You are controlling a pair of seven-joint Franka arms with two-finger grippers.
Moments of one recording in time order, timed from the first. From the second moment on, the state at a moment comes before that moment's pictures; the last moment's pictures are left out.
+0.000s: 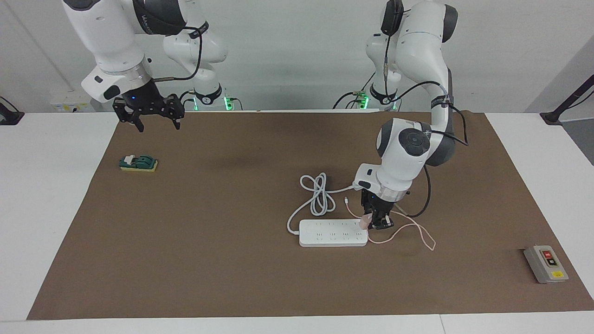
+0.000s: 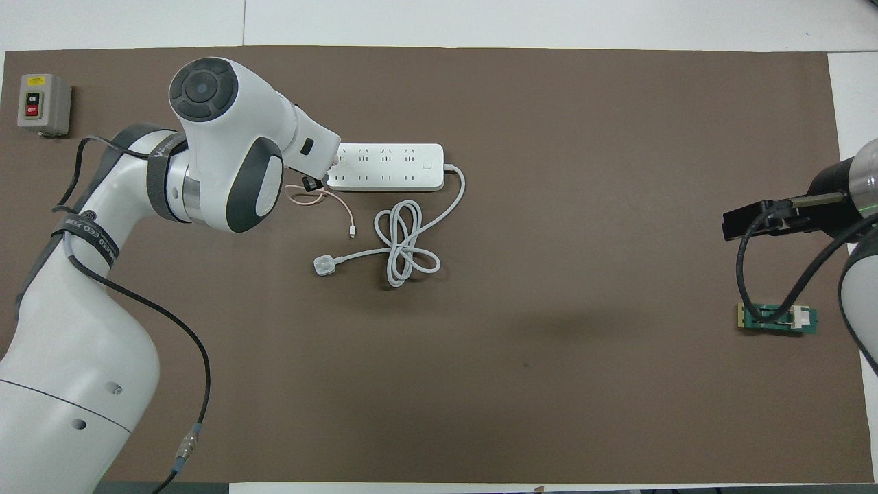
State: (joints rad) left arm -0.35 0.50 -0.02 -1.57 -0.03 2.21 1.00; right arm -0.12 -0.06 0.16 -1.70 0.00 1.60 -0.03
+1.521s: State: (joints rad) left arm -0.39 0.47 -0.01 -1.68 0.04 2.35 1.09; right arm -0.05 -0.04 0.09 -1.67 0.00 1.60 0.01
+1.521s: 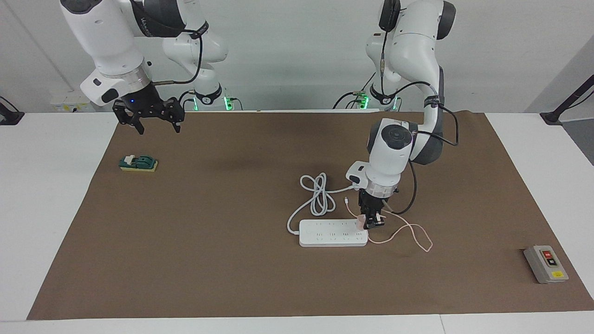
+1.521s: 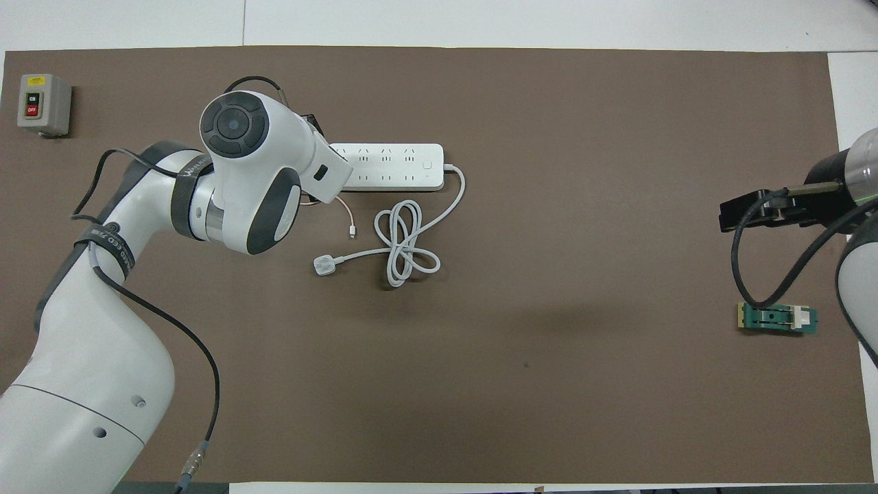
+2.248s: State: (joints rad) left arm -0.39 0.45 -0.02 -1.73 0.04 2.38 1.09; right arm -0.05 -0.04 0.09 -1.67 0.00 1.60 0.01
